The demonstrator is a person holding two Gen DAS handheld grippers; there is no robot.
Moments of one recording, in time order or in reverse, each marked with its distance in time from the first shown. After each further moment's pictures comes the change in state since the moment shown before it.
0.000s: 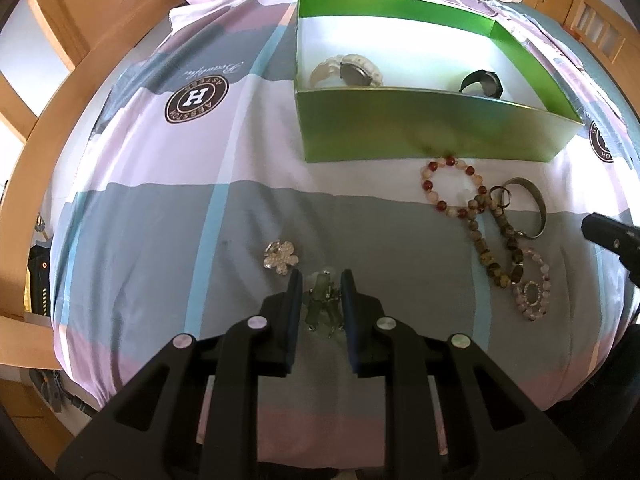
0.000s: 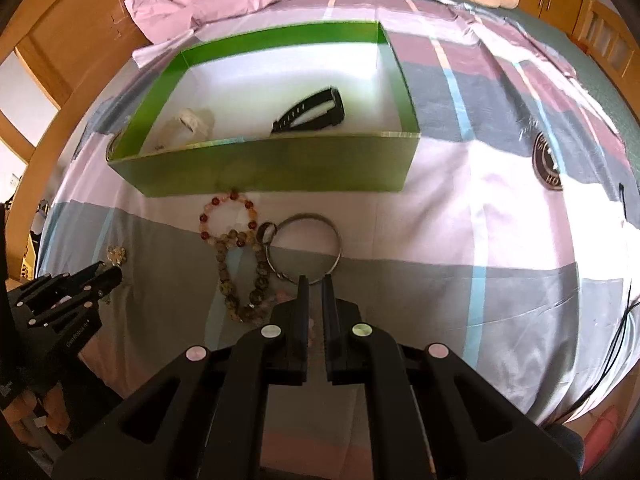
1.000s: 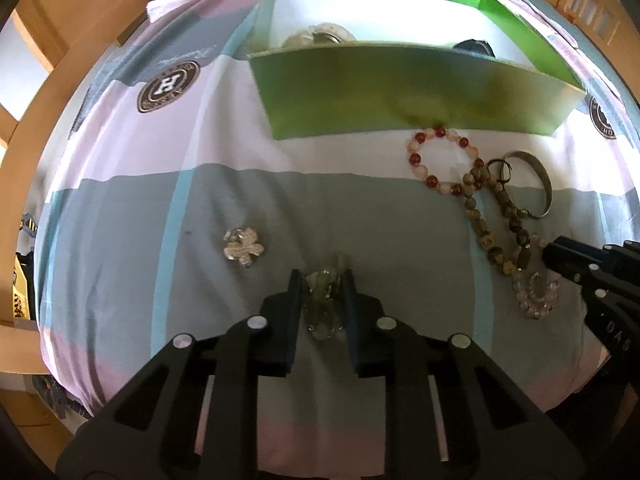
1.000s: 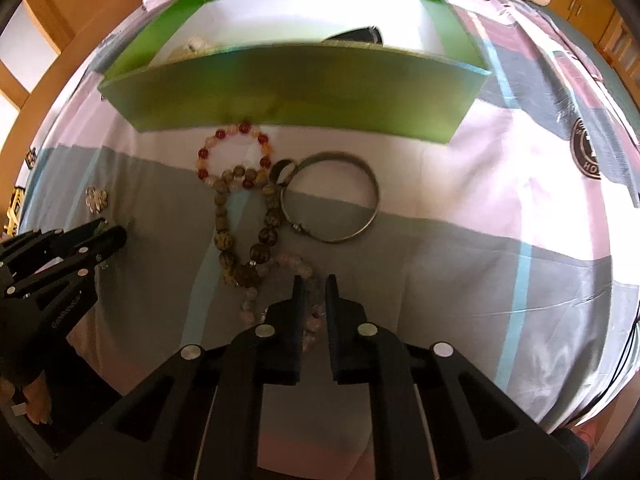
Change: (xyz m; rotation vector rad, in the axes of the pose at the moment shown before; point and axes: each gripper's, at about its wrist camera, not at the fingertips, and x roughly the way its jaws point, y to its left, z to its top) left arm 0.019 -0.016 -0.005 0.039 0.029 -0.003; right arm 0.036 0.024 -0.019 -0.088 0.085 -0.017
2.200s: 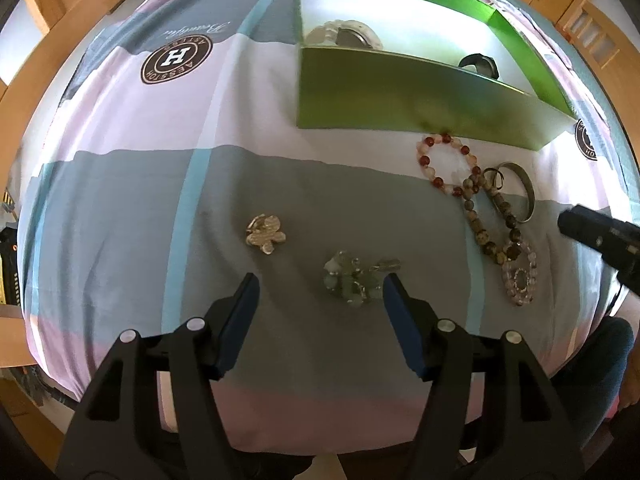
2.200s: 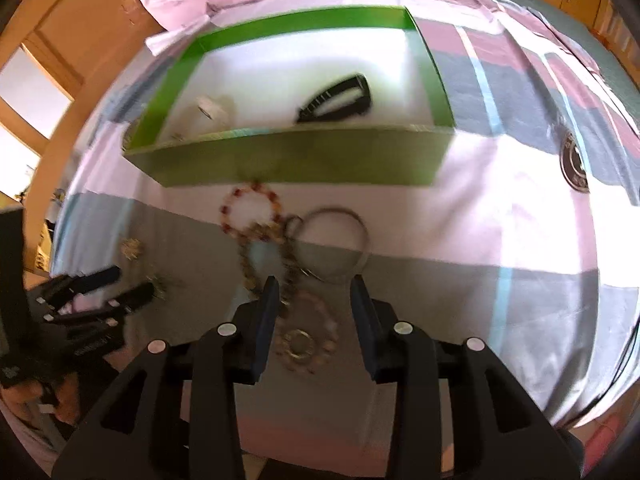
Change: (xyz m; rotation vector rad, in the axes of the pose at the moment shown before) left arm 0.002 0.047 0.009 -0.063 0.071 -0.128; right arm -0.027 -0.028 0.031 0.064 -0.024 0.080
